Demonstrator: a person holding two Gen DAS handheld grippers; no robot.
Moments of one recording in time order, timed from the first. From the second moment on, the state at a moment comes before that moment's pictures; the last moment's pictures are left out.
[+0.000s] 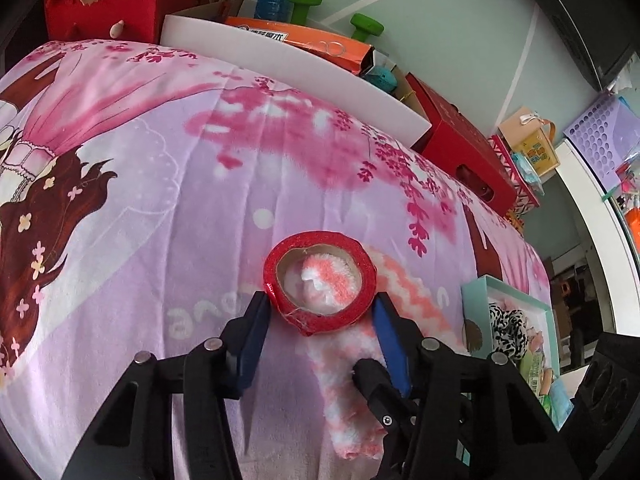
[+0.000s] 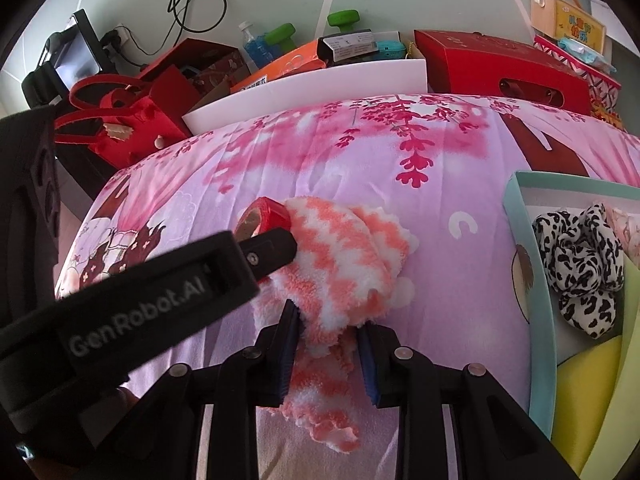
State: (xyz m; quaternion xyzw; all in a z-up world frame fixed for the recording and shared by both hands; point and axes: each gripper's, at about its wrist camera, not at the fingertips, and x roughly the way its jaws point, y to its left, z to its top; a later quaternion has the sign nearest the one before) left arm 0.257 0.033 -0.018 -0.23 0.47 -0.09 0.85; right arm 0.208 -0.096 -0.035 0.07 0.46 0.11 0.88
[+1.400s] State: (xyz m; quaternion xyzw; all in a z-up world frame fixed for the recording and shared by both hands) left arm 0.248 0.043 0.006 -0.20 0.45 -0.07 0.87; right arm 0.193 -0.134 0.005 0.08 0.39 0.06 0.91
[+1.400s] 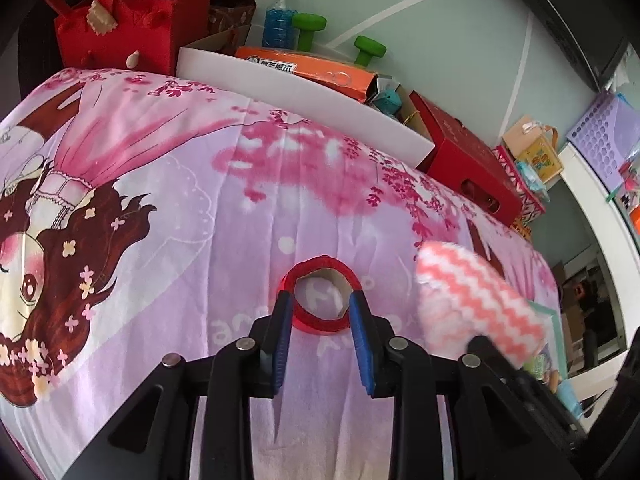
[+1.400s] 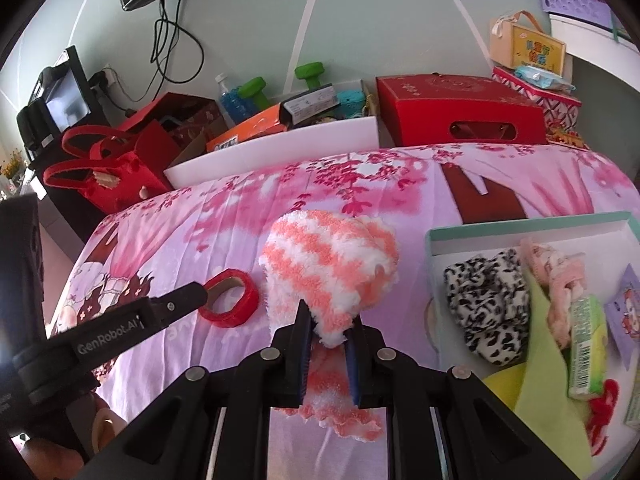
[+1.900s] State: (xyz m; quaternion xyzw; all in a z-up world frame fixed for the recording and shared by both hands) left arm 0.259 0.022 -0.008 -0.14 0.47 -0.06 0.87; right arm 0.189 -0.156 0.013 0.09 0.38 0.04 0.92
